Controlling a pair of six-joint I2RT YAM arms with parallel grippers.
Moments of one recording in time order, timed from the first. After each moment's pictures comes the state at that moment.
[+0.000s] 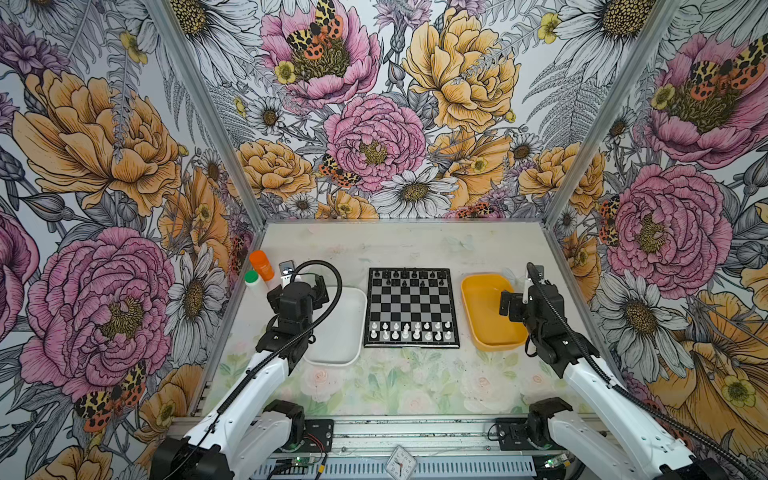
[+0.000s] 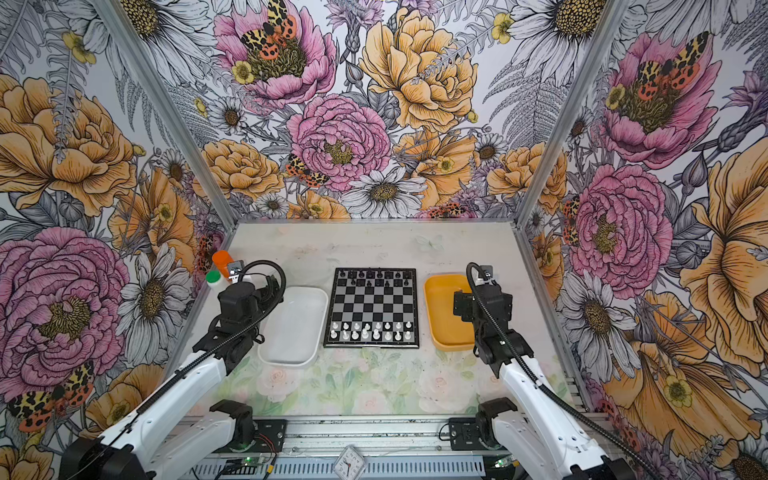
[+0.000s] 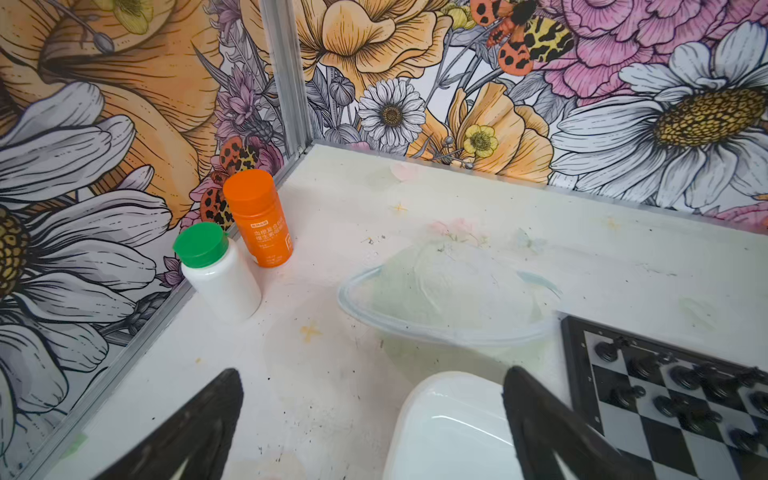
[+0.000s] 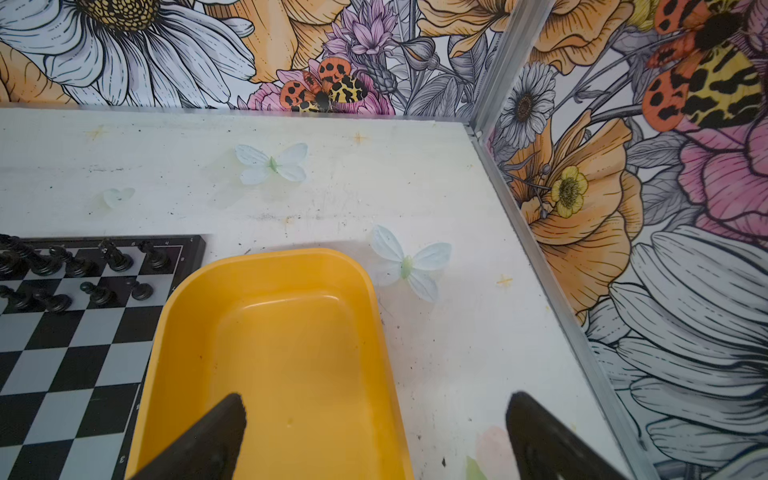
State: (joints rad) left arm -0.24 0.95 0.51 0.08 -0.52 -0.21; right arm 0.21 0.84 0.55 -0.25 0.35 0.07
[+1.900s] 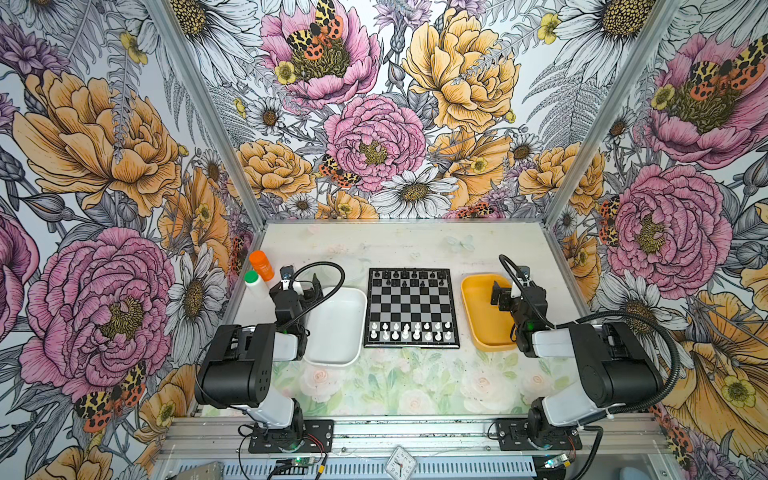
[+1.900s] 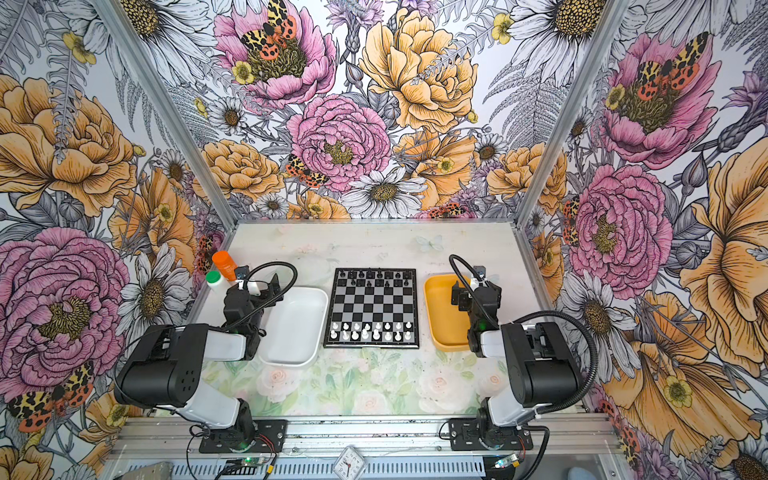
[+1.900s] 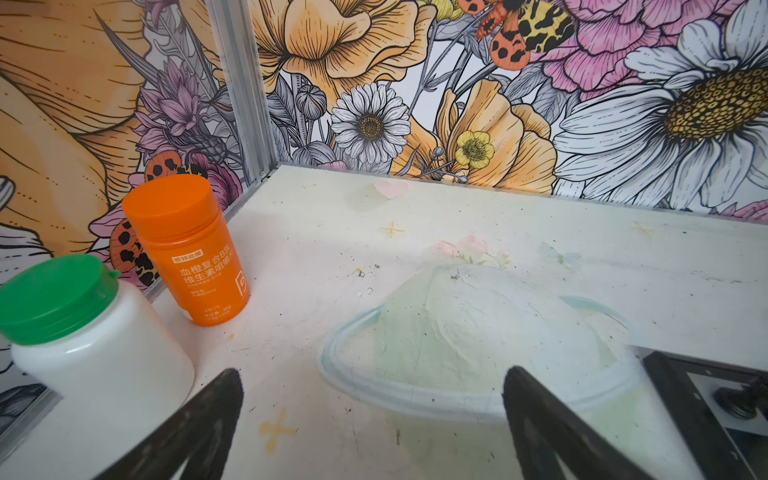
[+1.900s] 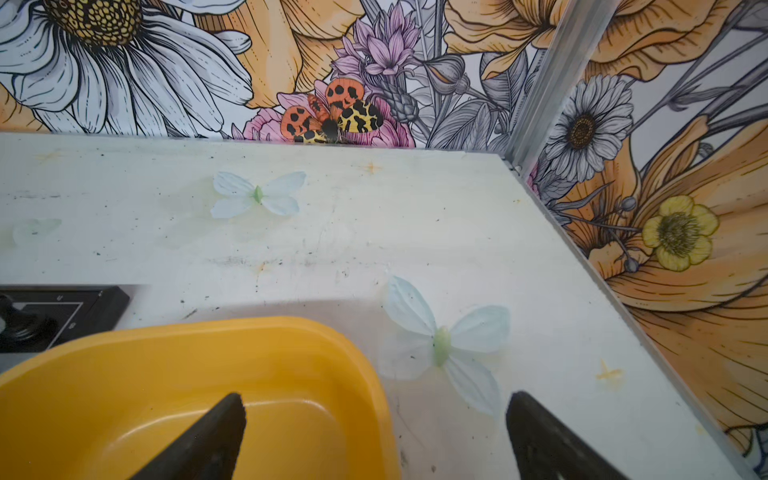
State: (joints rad) left arm 0.01 1.56 0.35 1.01 -0.15 -0.07; right arm 0.00 1.55 0.37 0.83 0.11 -0.03
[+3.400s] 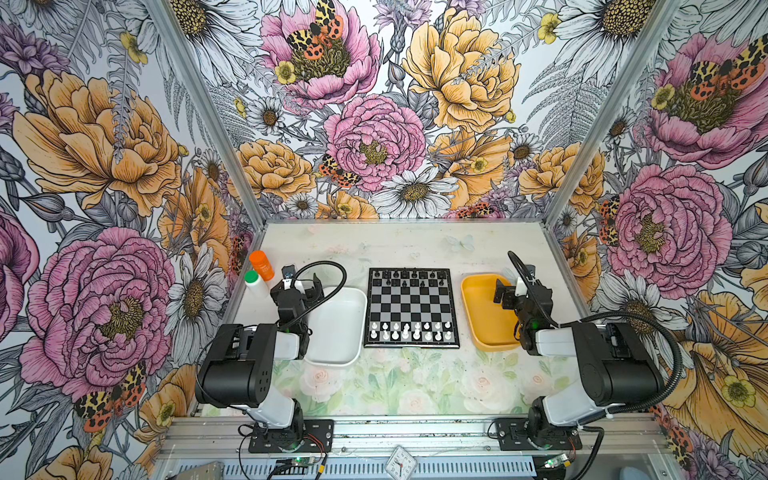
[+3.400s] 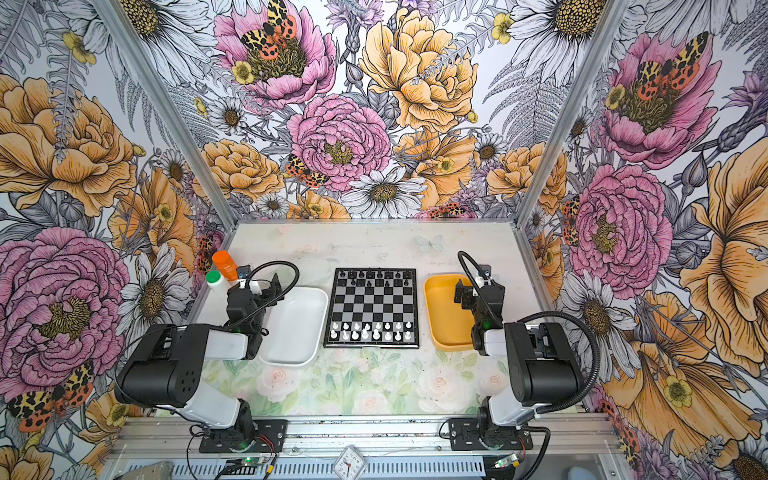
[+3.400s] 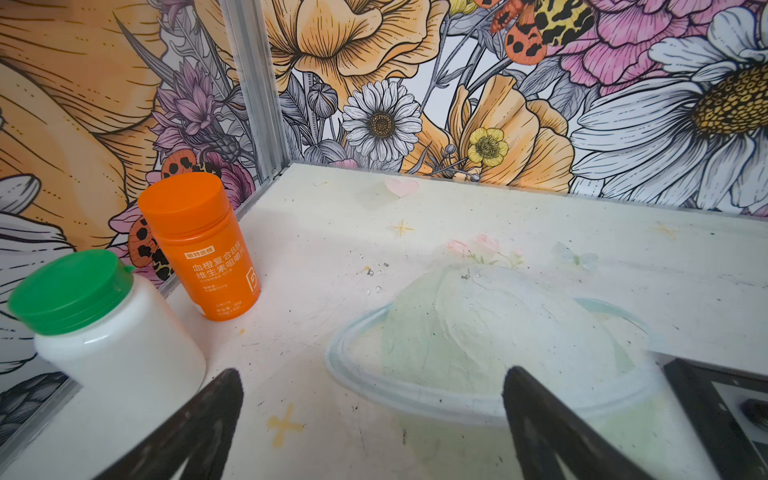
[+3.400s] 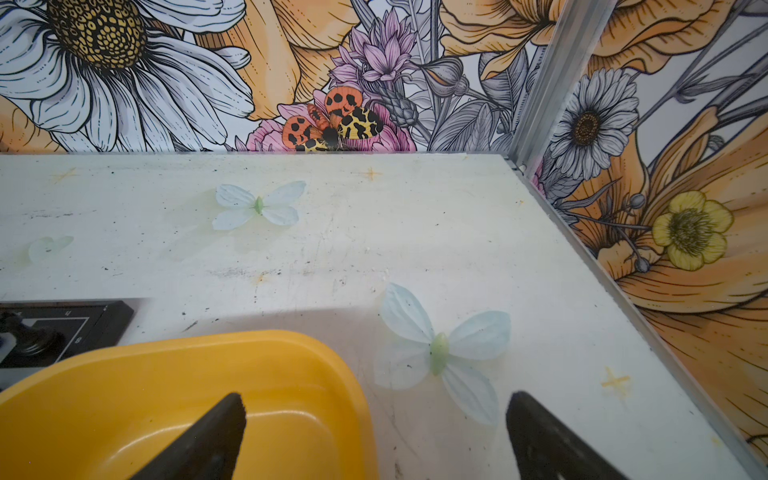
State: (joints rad) left arm -0.02 1.56 0.36 0.99 -0.22 -0.07; right arm -0.03 1.55 0.38 0.83 0.05 -0.01
